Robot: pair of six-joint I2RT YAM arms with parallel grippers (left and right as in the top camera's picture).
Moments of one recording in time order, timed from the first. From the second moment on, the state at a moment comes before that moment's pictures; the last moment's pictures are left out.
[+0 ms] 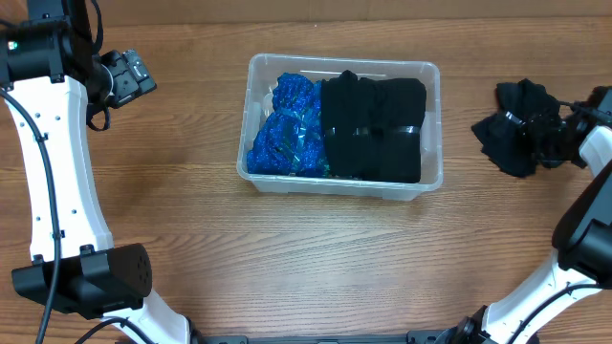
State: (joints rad) left arm 0.18 1.87 2.17 -1.49 -0.07 -0.39; right arm -0.53 2.08 1.41 -0.48 -0.30 0.43
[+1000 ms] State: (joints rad) left arm 0.18 1.87 2.17 -1.49 -0.07 -0.39; right arm 0.39 1.79 1.40 -0.65 -0.34 0.48
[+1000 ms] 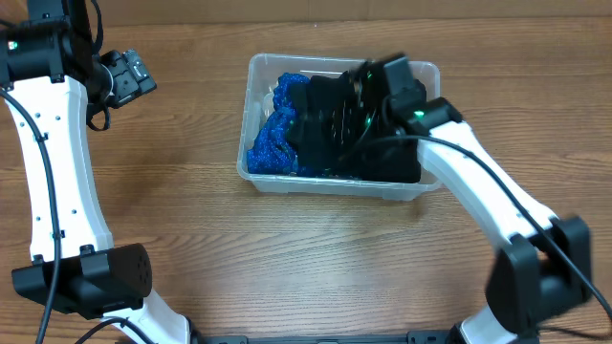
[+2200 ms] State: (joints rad) left arm 0.18 1.87 2.17 -1.49 -0.08 -0.39; right arm 0.20 0.37 0.66 -0.68 0.03 0.16
